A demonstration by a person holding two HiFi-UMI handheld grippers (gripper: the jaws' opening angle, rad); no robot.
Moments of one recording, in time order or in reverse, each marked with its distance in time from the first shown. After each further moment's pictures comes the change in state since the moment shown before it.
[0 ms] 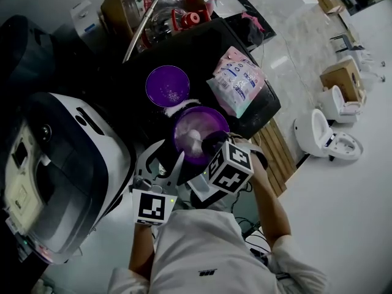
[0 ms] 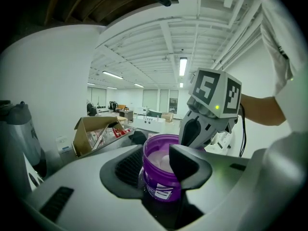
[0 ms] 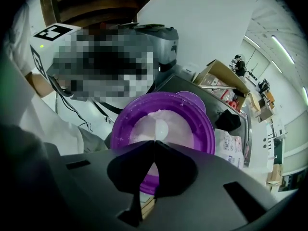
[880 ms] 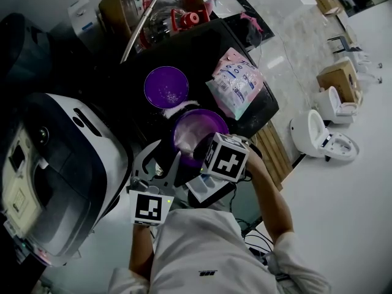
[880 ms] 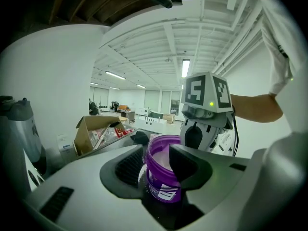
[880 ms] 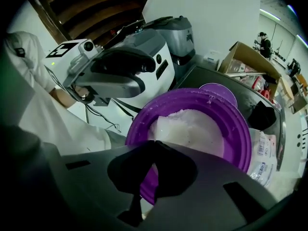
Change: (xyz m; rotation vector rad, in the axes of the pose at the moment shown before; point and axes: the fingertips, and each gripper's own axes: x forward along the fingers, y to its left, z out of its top) left arm 0.002 0.014 -0.001 -0.028 -0.034 0.018; right arm 0.016 0.032 0.009 -0.007 0.052 0.349
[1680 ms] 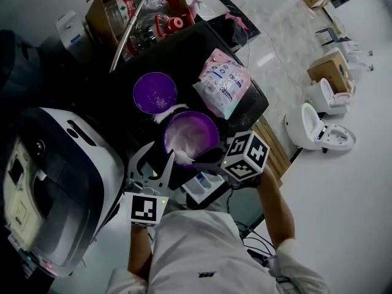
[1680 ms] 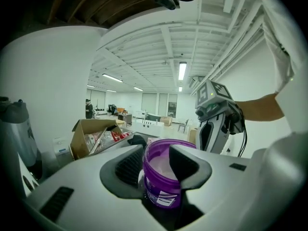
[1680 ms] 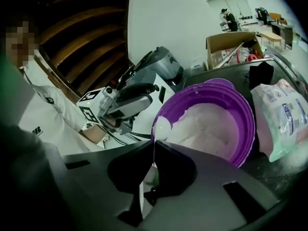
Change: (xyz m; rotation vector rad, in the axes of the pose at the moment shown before) left arm 0.005 -0.005 0.008 0.021 -0.023 -0.035; right arm -0.038 0.024 -0.009 0.353 -0.390 0.279
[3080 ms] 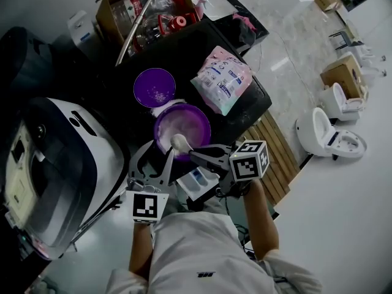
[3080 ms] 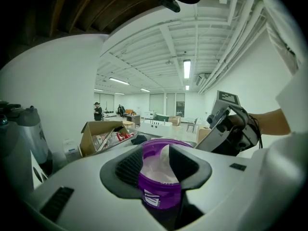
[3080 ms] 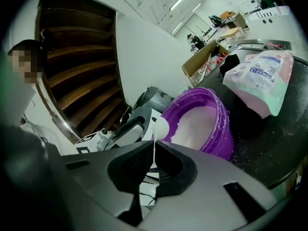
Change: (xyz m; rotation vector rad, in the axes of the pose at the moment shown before) left arm -0.002 -0.043 -0.001 0.013 0.008 0.123; right arm -0.031 -0.007 -0.012 0.301 -0.493 0.118
